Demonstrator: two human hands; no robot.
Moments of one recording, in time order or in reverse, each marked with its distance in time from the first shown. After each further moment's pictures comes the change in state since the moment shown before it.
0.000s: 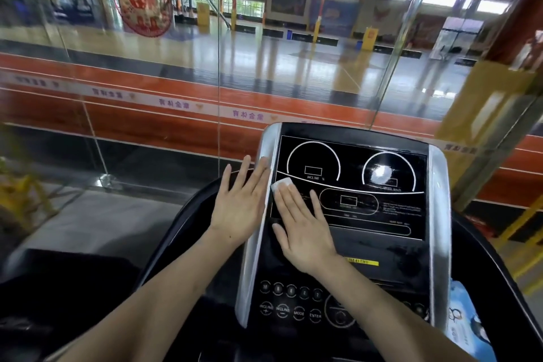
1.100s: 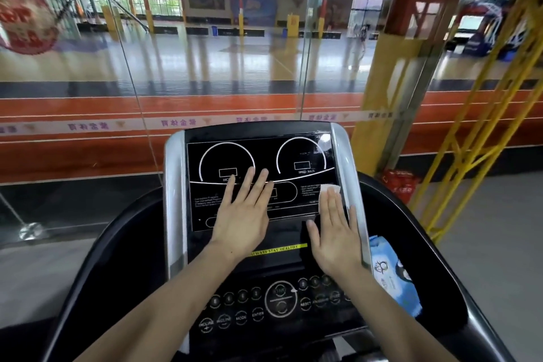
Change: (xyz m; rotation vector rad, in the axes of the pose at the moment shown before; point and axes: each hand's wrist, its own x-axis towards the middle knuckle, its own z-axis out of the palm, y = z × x) left_hand 0.043 0.148 -0.003 -0.122 -0.066 0.288; right_hand -0.138 0.141 -0.009 0.046 0.057 0.650
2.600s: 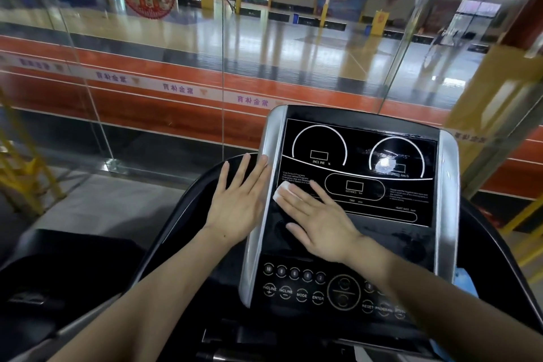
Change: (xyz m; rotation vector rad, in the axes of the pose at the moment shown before) left_hand -0.114 -0.123 -0.004 0.077 -0.041 -0.281; right_hand 0.033 -0.156 0.005 -0.119 -0.078 -1.002
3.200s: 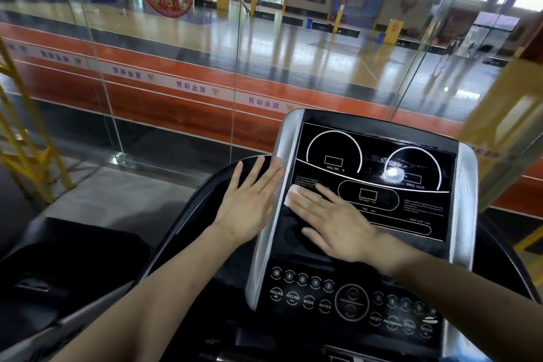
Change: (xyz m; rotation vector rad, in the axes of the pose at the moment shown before) left_hand -0.001 -0.008 0.001 -0.084 0.007 0.028; right_hand 0.010 0.022 -0.008 -0.055 -0.037 -0.192
